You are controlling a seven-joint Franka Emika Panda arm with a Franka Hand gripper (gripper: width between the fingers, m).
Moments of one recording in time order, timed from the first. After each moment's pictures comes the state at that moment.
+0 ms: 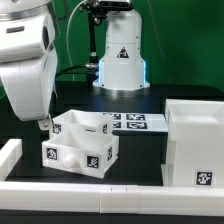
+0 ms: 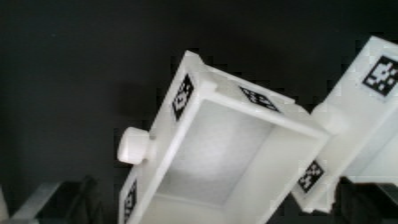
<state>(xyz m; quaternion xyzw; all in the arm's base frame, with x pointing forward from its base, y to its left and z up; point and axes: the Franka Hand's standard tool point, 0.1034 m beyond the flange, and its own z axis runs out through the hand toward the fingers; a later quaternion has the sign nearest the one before) 0.556 -0.152 0.093 -0.66 -0.74 0.01 0.13</state>
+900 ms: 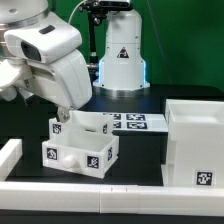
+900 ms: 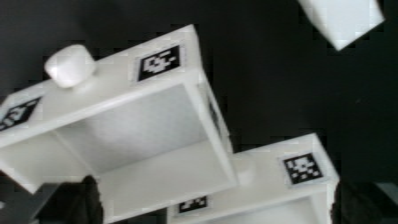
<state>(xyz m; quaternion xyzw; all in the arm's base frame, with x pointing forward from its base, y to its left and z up) 0.536 -0.159 0.085 -0.32 -0.93 -0.02 0.17</state>
